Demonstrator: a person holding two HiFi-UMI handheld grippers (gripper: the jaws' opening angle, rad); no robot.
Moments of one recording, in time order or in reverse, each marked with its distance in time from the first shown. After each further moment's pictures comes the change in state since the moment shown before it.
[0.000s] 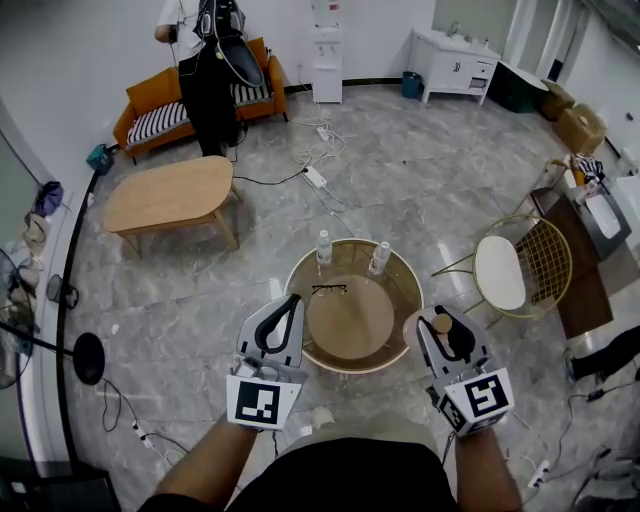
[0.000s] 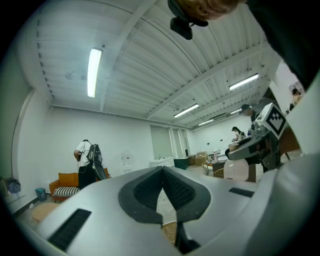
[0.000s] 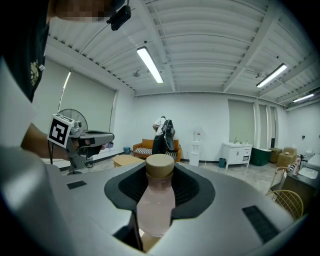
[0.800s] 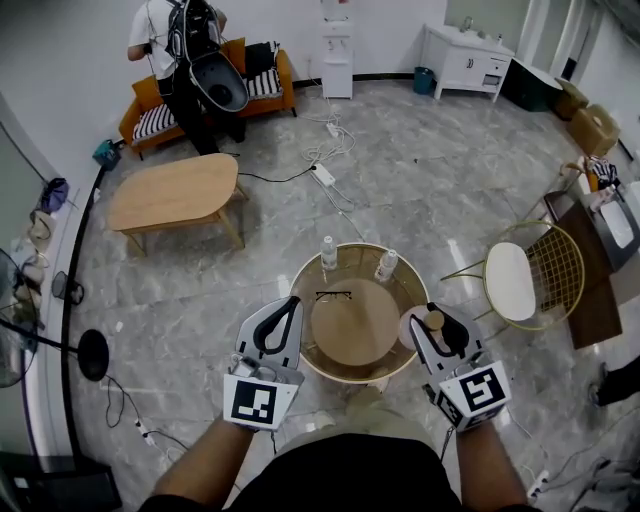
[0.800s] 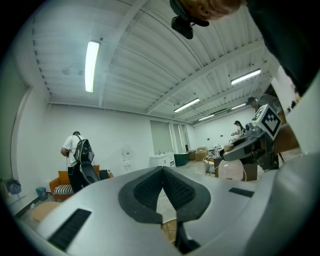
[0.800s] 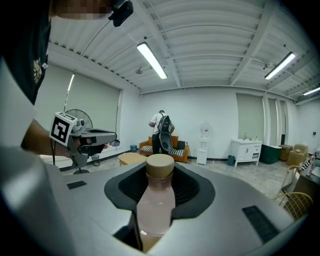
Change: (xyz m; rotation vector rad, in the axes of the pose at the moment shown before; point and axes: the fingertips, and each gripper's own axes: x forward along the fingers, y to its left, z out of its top) left arm 0.054 0.013 -0.021 0.016 0.051 -0.004; right arm 0.064 -0.032 -0.002 -0.006 0.038 0.085
